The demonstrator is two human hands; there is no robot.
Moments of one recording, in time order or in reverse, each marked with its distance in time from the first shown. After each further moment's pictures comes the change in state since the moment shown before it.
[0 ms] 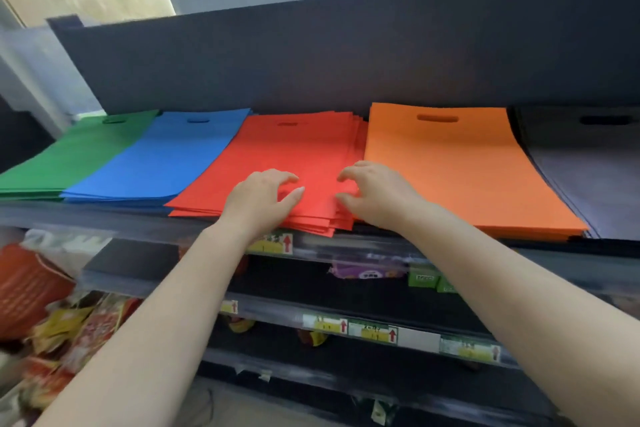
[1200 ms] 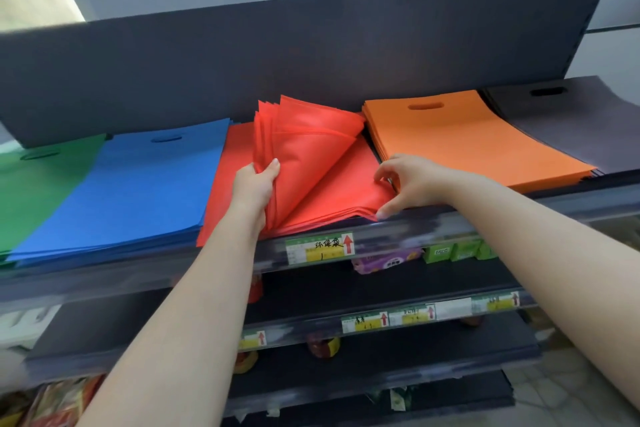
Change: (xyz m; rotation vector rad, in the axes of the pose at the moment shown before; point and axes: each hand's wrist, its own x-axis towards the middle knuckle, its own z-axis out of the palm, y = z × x) left_hand 0.054 -0.081 0.002 -1.237 0.030 -0.394; right_hand 0.020 -0.013 0.019 0.010 -0.154 0.376
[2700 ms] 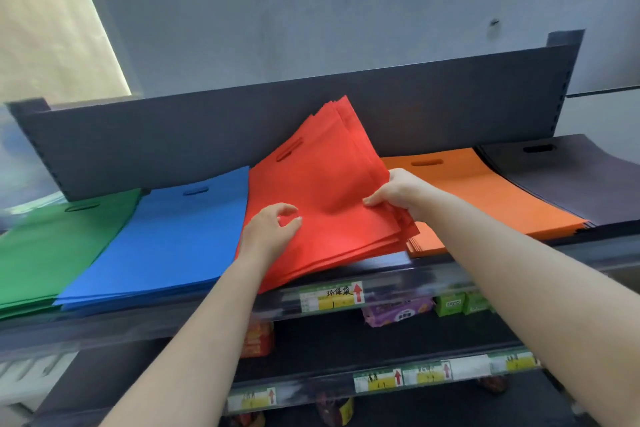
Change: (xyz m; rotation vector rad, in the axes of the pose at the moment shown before) left_hand 0.001 0.013 -0.021 0.805 -0.099 0.420; right_hand 0.015 -0.051 -0.039 0.844 0.178 0.244
